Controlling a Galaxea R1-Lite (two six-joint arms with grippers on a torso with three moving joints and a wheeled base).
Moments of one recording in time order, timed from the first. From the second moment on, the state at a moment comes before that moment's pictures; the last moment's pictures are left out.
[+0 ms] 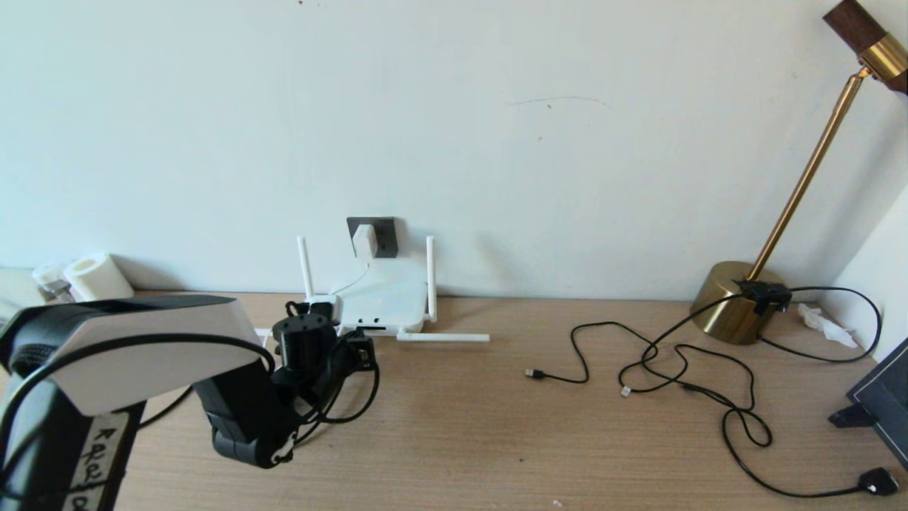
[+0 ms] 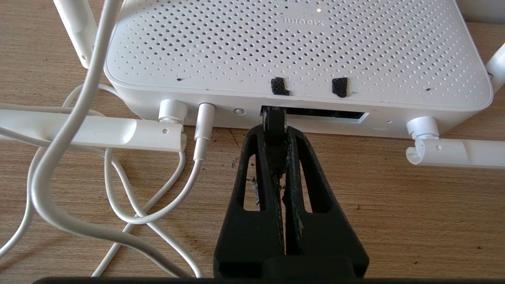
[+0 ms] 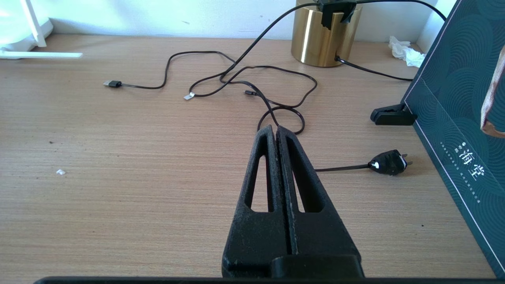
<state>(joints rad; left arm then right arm) -0.29 2.36 -0.80 -1.32 0.23 -0.07 -0.01 0.00 0.00 0.00 -0.01 0.01</state>
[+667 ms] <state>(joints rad) -0.29 2.36 -0.81 -1.32 0.22 -0.07 -0.01 0.00 0.00 0.00 -0.01 0.01</state>
